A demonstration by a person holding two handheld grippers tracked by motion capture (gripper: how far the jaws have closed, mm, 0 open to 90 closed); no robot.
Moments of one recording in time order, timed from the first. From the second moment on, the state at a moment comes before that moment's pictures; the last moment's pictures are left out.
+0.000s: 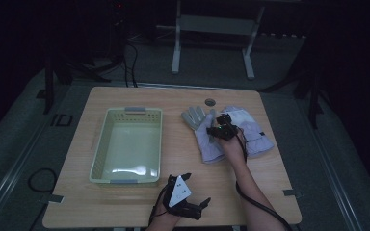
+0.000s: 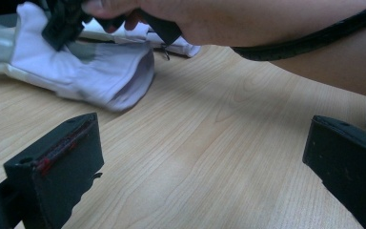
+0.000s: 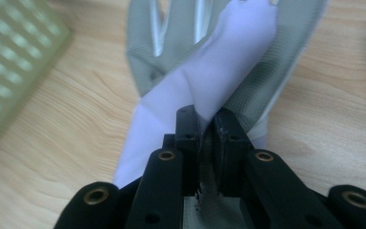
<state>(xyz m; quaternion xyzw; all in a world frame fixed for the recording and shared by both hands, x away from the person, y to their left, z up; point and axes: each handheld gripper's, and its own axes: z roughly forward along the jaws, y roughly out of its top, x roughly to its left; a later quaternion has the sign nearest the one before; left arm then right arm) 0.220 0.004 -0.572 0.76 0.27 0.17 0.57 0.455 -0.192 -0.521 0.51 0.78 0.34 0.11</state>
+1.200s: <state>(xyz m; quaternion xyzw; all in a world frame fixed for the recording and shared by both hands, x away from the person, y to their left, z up) 0.219 0.003 -0.572 0.76 0.27 0.18 0.56 0.400 -0.174 -0.534 0.61 0.71 0.33 0.14</state>
